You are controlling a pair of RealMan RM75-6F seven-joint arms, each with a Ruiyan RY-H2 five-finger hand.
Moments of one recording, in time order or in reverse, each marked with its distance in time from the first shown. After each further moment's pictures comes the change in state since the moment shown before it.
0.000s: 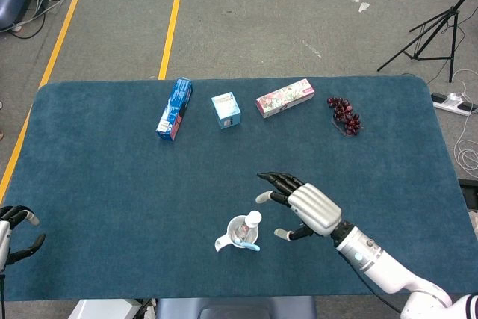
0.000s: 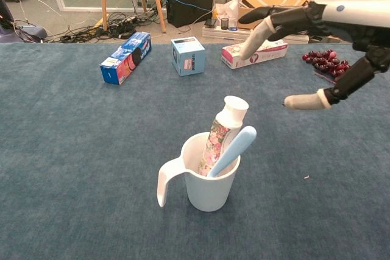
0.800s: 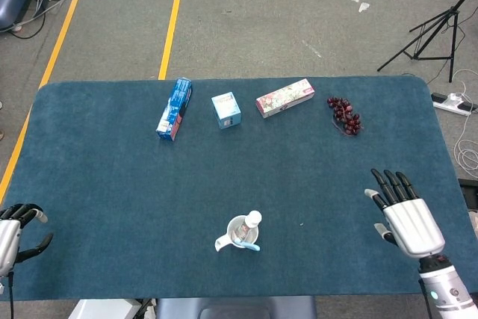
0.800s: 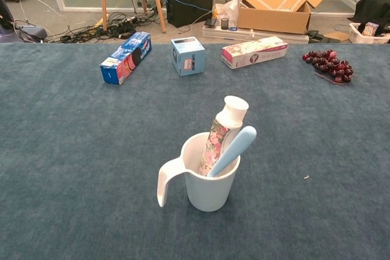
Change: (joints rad) left arm -0.015 -0.037 0.006 0.046 0.037 -0.004 0.011; right arm -0.400 0.100 -0.104 0.105 0.011 0.395 -0.565
